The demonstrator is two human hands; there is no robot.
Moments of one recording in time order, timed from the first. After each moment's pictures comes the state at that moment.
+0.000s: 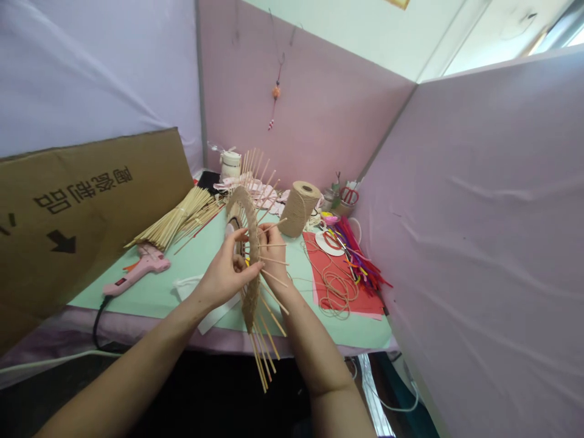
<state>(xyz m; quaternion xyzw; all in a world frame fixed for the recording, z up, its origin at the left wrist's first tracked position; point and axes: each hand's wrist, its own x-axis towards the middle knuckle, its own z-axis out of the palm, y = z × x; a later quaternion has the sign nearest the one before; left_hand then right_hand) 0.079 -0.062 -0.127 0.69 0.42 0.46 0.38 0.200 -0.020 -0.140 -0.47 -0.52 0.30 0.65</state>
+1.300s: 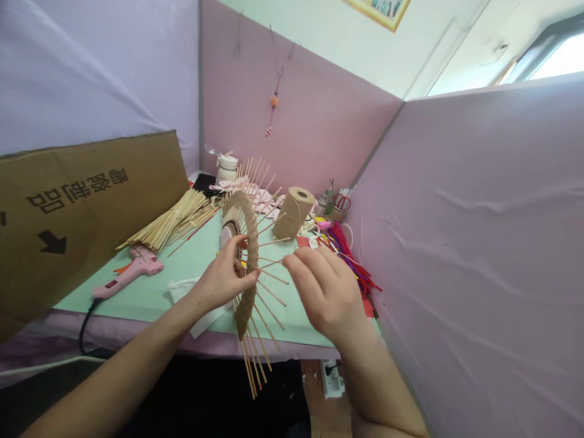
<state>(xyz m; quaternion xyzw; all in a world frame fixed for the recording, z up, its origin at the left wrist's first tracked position) 0.077 -0.058 -0.126 0.75 0.43 0.40 0.32 0.268 -0.154 -0.034 -0.35 -0.81 -0.34 0.32</state>
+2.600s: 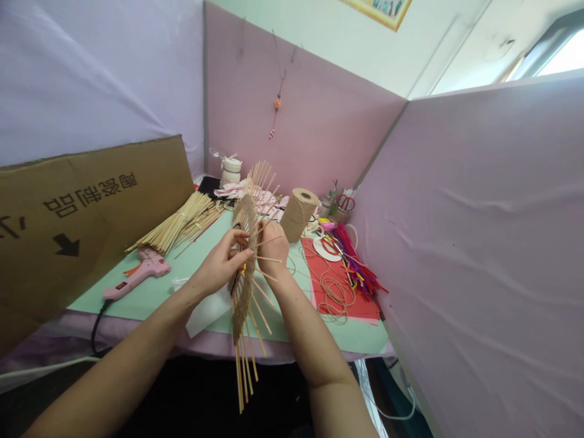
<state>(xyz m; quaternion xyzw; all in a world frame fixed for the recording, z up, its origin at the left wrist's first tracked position) 0.064 -0.036 -0.121 0.70 0.37 0.44 0.42 0.211 -0.004 -0.124 -0.60 -0.68 -0.07 0.42</state>
